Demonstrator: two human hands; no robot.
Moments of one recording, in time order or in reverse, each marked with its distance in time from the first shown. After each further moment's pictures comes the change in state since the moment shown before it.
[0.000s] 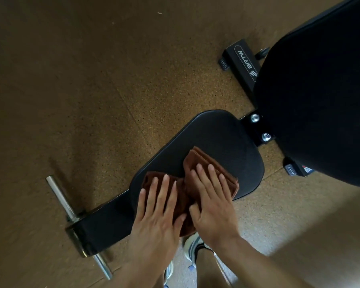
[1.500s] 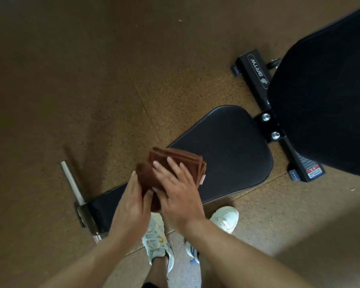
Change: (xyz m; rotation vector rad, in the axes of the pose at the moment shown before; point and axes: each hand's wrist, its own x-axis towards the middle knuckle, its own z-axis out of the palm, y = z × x) left_hand -0.030 -0.073 -0.003 -0.674 0.085 -0.313; right_hand 0.015 -0.090 0.032 0.224 -0.005 -0.231
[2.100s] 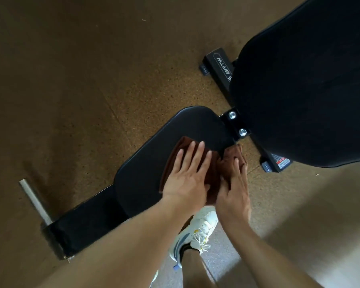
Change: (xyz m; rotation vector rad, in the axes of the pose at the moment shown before) left_hand 0.071 0.160 0.093 0.674 -0.325 0.497; right_hand -0.062 0.110 -0.084 0.064 0.359 0.858
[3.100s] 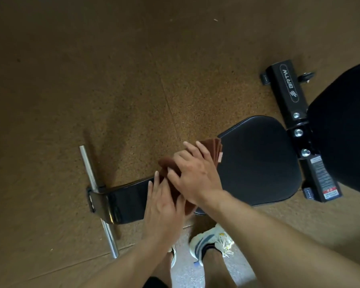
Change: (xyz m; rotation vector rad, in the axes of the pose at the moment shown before) left_hand -0.146 -0.088 0.033 -0.676 0.369 -0.647; right_hand -0.037 -0.165 0.101 -0.430 -0.448 -0.955
